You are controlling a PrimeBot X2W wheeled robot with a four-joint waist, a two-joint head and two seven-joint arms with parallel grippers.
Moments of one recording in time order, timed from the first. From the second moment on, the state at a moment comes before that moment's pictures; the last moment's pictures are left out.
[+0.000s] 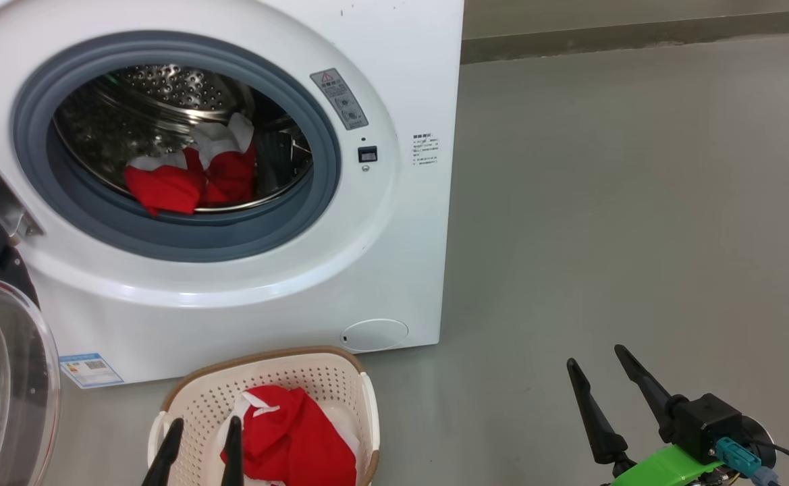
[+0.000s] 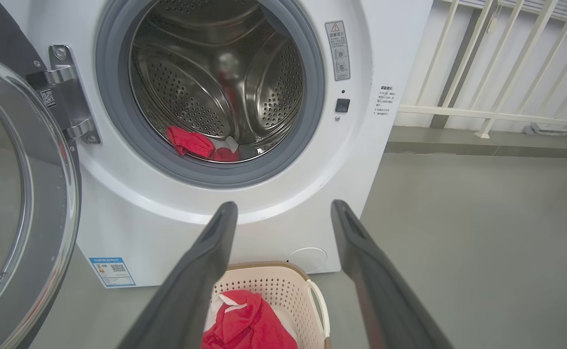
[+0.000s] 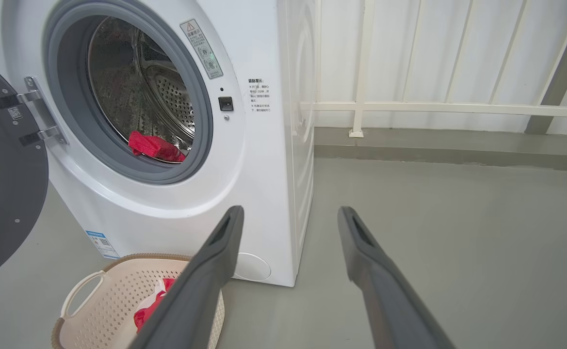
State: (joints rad) left arm 0.19 0.05 -0.06 -0.07 -0.20 0.03 -0.12; right arm 0.04 -0.04 0.07 0.18 0.21 0.13 -0.17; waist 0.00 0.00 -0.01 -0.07
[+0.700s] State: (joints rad) left arm 0.08 0.05 -0.06 0.05 -0.21 0.05 -0.14; right arm 0.04 -0.04 0.08 0.13 0.18 0.13 -0.17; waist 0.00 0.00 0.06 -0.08
